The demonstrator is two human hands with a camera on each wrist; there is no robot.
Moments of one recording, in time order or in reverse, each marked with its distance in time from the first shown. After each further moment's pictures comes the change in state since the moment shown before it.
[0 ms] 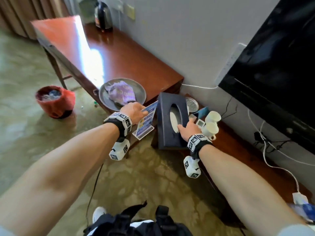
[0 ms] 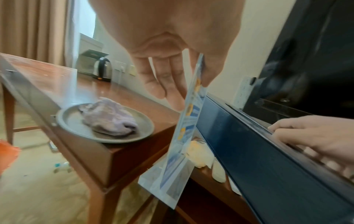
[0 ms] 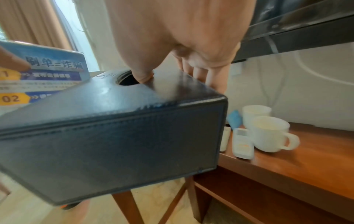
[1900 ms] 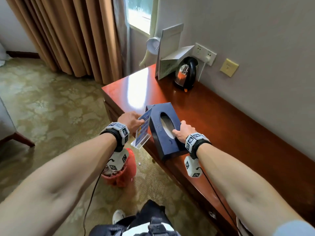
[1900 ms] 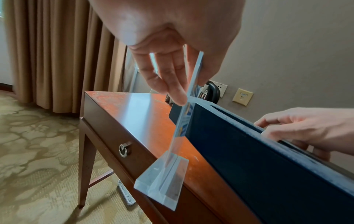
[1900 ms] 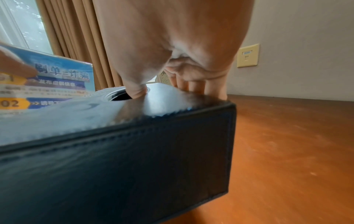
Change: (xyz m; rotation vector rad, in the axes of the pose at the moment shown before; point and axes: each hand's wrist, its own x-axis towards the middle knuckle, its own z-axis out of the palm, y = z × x) left_hand 0.487 -0.546 -0.504 -0.045 0.037 -0.104; right_hand 0.363 -0.819 0.199 -0.216 -0.170 -0.161
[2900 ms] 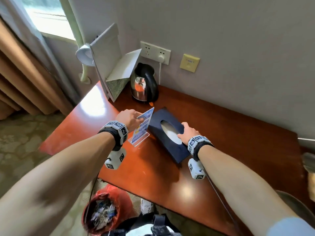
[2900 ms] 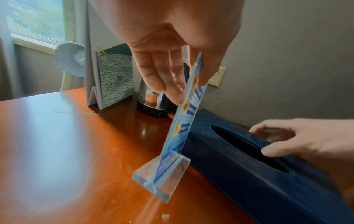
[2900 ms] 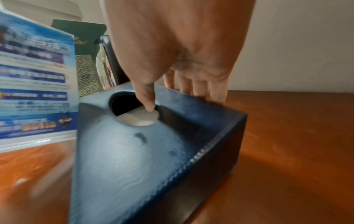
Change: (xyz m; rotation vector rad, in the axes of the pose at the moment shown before) left_hand 0.275 0.122 0.018 0.293 -0.243 0.376; right_hand 0.167 0.081 -0.058 0.217 0.009 0.412
